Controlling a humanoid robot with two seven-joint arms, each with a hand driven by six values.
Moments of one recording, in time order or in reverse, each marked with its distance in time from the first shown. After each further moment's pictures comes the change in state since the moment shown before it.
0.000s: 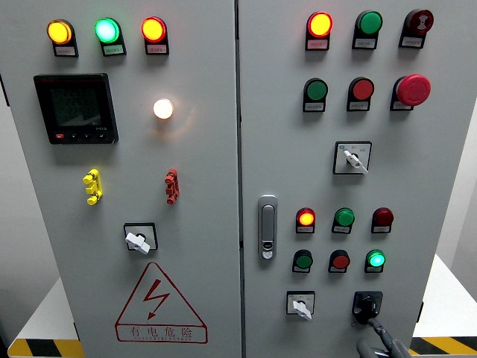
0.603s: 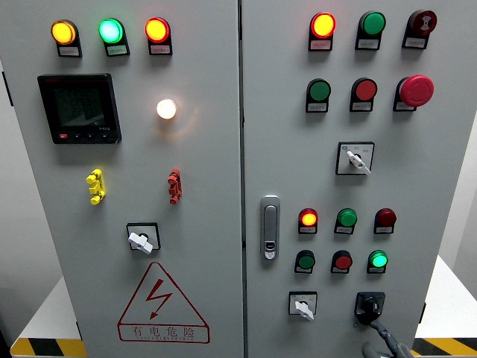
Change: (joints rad) left arm 0.000 0.000 0.000 0.000 0.000 0.000 0.000; right arm -0.019 -0.014 0.012 0.000 0.001 0.000 0.000
